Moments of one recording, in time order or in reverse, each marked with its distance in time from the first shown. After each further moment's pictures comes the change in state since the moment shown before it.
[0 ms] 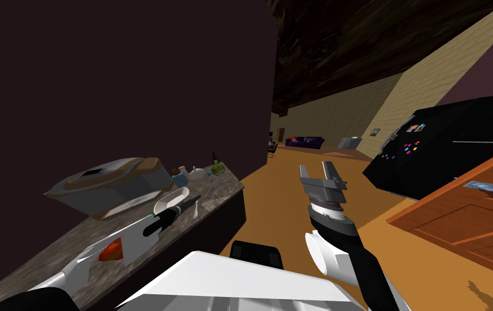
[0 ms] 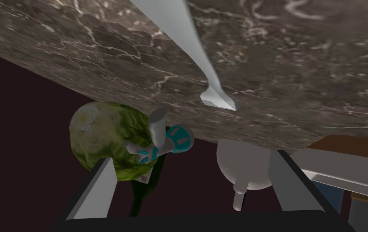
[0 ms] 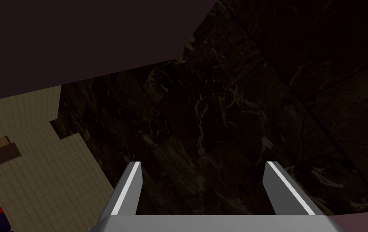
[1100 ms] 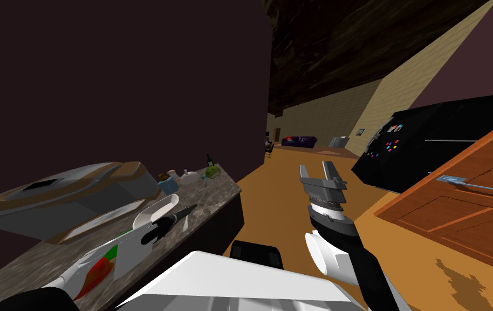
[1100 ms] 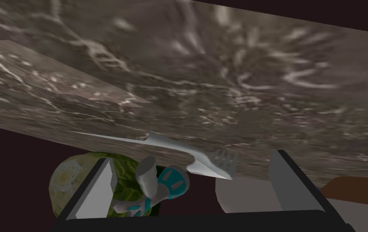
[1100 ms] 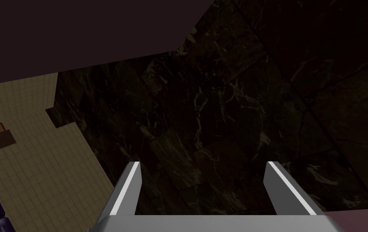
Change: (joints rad) left arm -0.005 0.035 -0.112 0.087 -0.016 0.031 0.005; right arm 0.000 0.000 0.000 0.000 0.000 0.000 0.000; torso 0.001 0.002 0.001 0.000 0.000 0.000
